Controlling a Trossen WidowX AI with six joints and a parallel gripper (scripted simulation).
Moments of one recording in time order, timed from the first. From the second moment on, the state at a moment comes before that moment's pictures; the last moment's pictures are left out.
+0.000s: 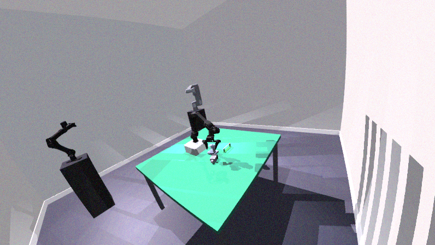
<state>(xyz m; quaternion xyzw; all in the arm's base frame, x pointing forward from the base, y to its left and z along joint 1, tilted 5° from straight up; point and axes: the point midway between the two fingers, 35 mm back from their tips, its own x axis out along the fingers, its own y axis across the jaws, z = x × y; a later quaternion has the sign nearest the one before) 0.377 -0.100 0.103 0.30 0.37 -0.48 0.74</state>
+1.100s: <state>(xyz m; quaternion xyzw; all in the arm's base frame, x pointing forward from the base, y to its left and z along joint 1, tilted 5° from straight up) 0.391 -0.103 0.009 0.30 0.36 -0.48 0.74</state>
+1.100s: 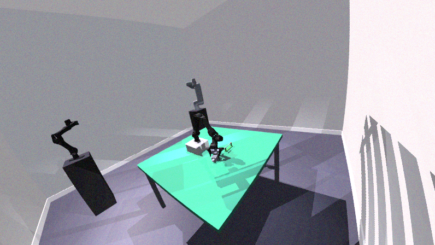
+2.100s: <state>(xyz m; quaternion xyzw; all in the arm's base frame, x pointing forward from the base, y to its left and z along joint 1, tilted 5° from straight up) 0.391 -0.103 -0.022 0.30 0.37 -0.48 0.74</state>
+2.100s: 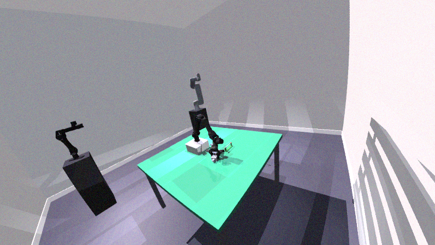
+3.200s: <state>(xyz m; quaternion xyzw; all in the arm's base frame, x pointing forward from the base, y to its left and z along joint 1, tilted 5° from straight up) 0.378 -0.099 0.090 0.30 0.37 -0.48 0.74</state>
